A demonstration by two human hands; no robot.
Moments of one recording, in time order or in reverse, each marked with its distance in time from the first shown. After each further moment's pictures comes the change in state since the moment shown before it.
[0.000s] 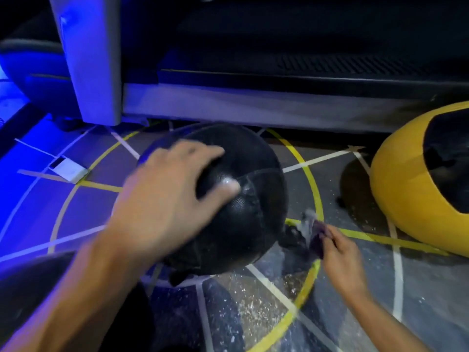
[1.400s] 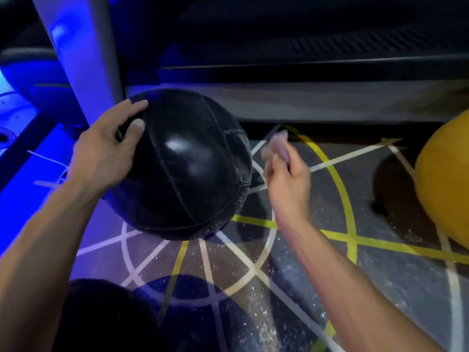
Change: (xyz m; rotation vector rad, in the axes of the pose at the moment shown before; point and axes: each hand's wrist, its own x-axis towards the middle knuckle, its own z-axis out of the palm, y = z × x) left_hand 0.101 -0.163 0.019 -0.190 0.288 -0.221; right_hand 0.084 -0.139 0.128 0.683 -0.028 -0.134
